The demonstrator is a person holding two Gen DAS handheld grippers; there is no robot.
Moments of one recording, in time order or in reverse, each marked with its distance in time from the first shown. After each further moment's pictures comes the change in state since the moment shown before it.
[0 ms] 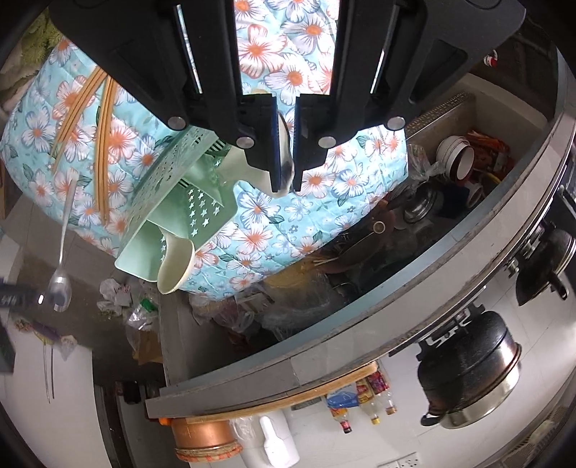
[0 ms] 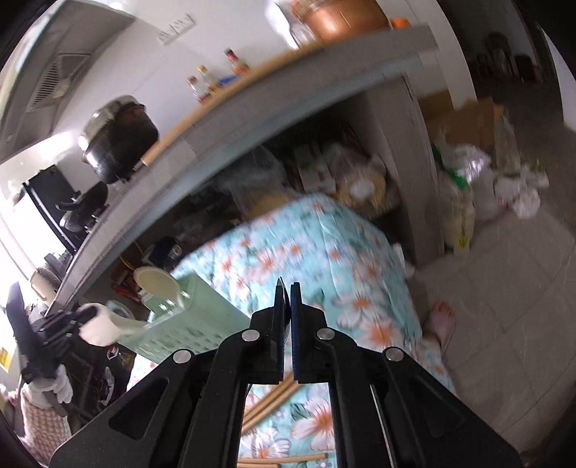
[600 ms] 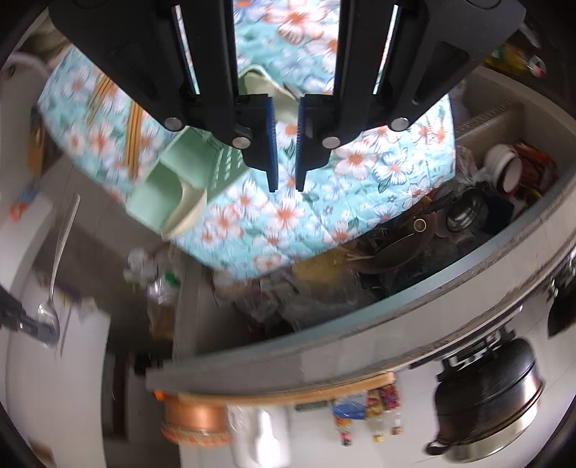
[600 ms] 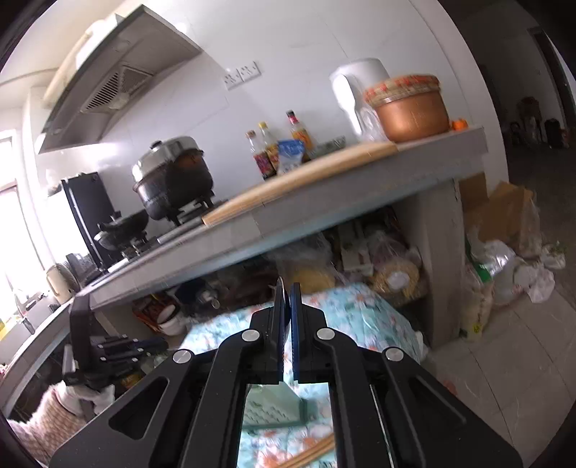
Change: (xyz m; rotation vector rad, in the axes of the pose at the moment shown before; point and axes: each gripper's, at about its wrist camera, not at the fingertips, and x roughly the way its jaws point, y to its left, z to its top) left arm 0.029 0.023 0.030 -0.182 -0.040 -0.188; right arm -0.052 0.071 0.062 -0.163 -0.213 0.096
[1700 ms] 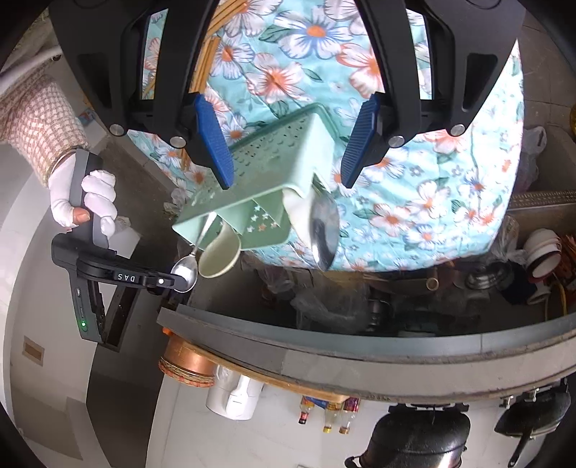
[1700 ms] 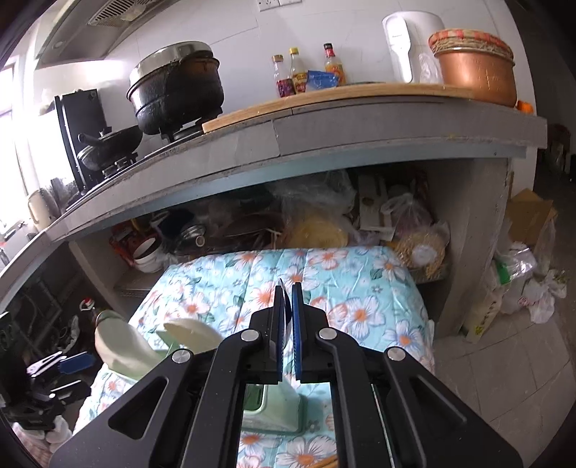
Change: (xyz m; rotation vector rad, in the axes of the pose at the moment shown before) left arm -0.027 0.007 -0.122 -0.281 -0.175 -0.174; right arm 0.132 0.036 -0.050 -0.177 0.239 -0.034
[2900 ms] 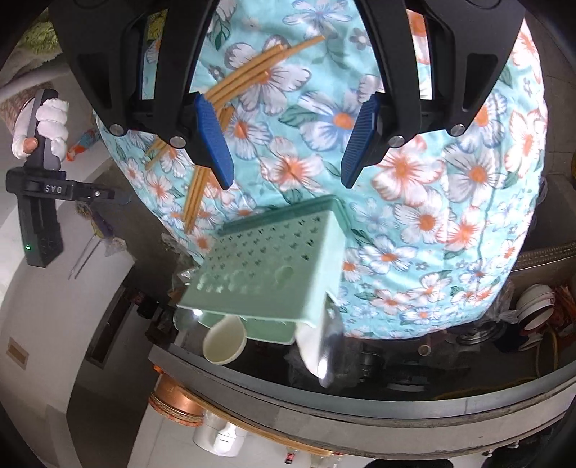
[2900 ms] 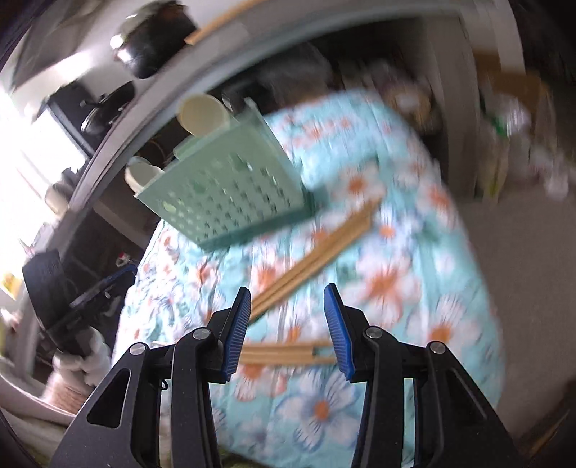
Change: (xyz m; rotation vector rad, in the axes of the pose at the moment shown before) left arm -0.008 -0.017 -0.074 -0.058 0.158 0.014; right arm -0.069 -0.033 -0.167 0.284 0.357 0.123
